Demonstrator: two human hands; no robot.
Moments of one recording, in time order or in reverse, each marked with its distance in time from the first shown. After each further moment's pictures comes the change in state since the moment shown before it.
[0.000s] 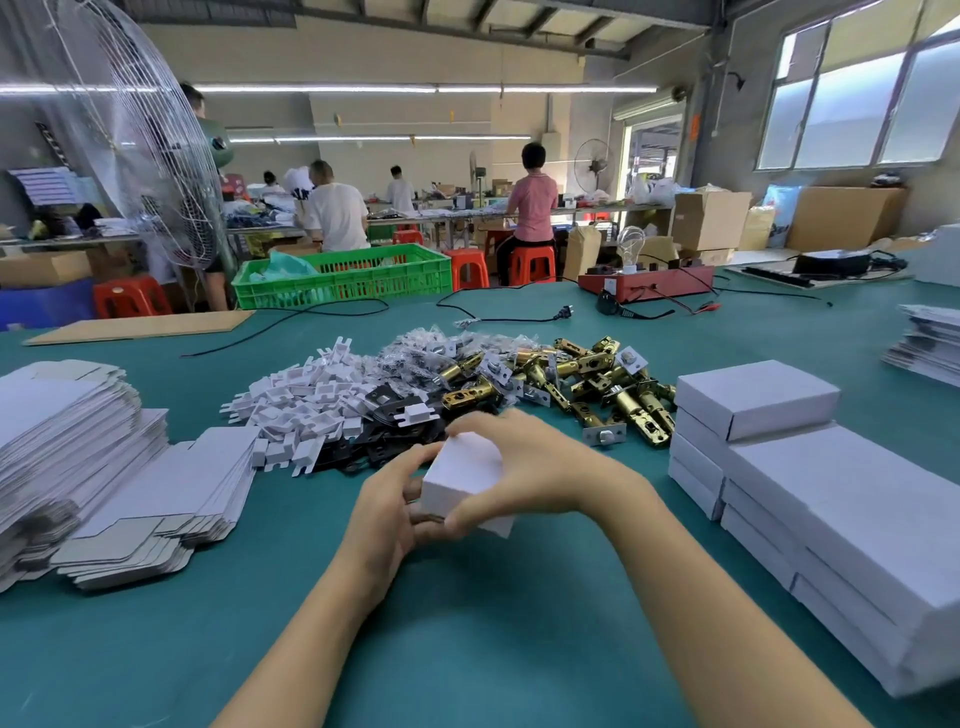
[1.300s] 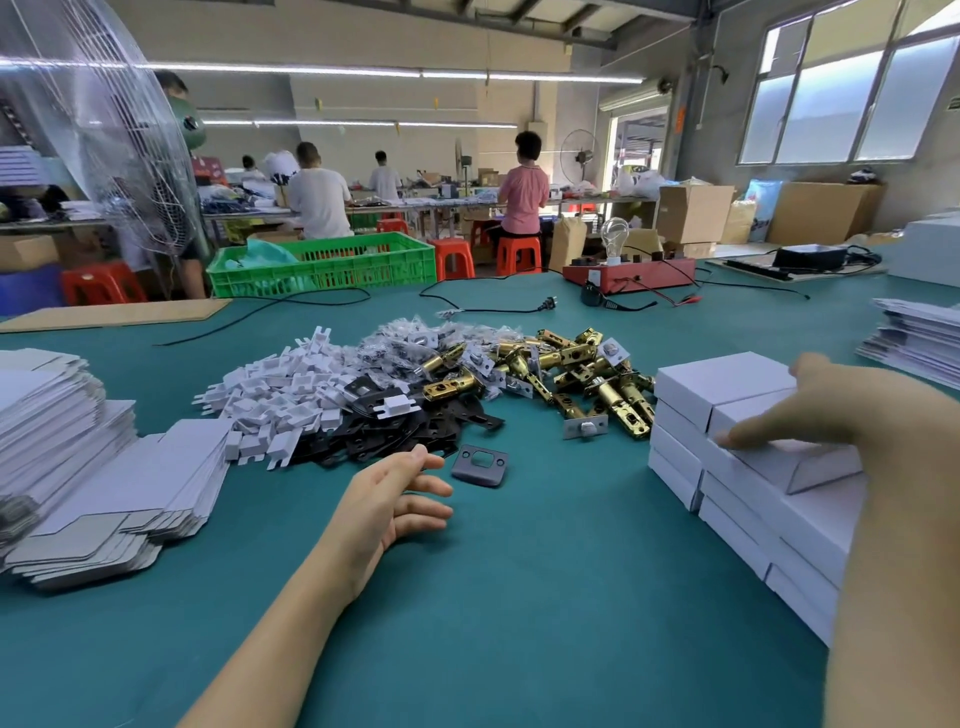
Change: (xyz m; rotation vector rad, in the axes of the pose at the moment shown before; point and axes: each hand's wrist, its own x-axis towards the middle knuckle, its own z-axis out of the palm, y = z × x) left_hand 0.005 -0.008 0.002 0.050 -0.059 -0.023; right_hand -0.118 0.077 -0.123 -0.155 0.282 1.068
